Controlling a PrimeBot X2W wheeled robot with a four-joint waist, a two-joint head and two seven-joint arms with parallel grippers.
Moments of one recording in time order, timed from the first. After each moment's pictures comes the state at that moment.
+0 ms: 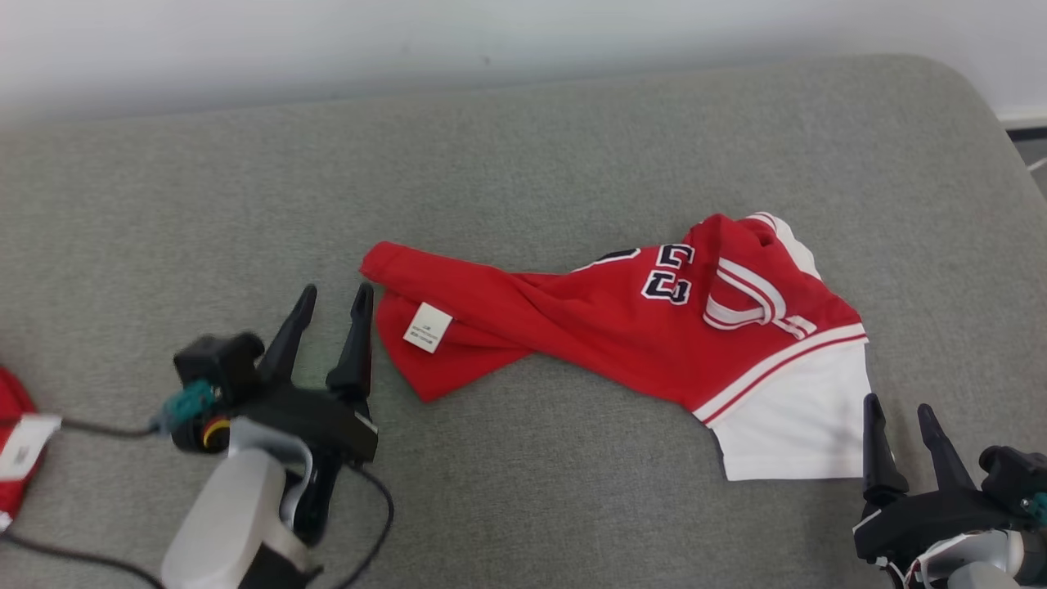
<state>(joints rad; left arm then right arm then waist) -0.63 0.05 -0.18 0.59 -0.39 -0.11 -0.26 -0.24 -0.26 0.13 0.47 0.44 0.13 -0.26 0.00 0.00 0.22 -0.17</state>
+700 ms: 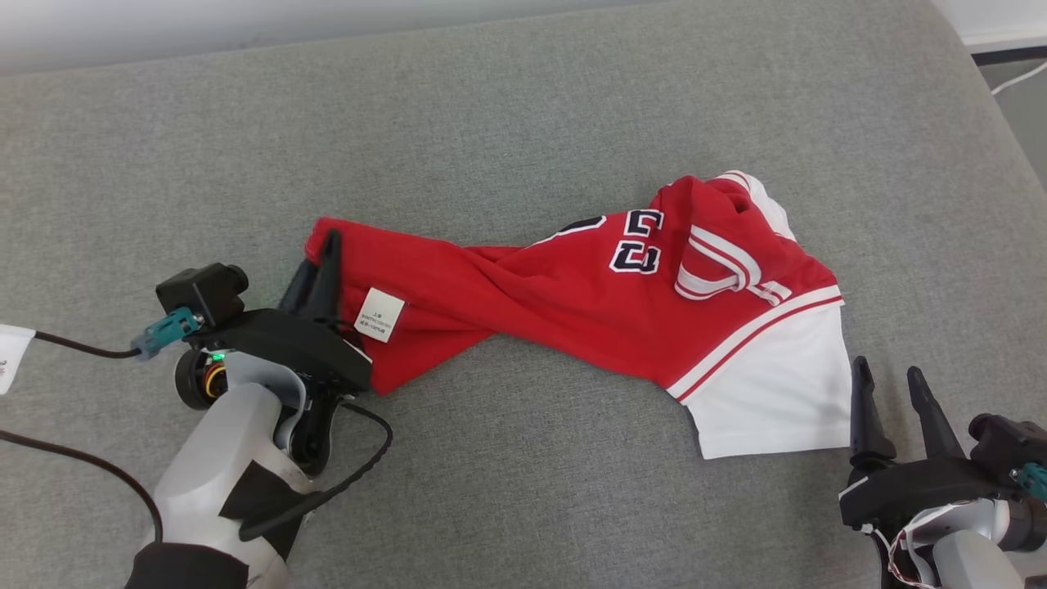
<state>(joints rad) -0.90 0.05 -0.37 0.91 -0.73 -0.13 -0.27 -0.30 -0.22 0.10 0.44 0.40 0.13 -0.26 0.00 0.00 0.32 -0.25</state>
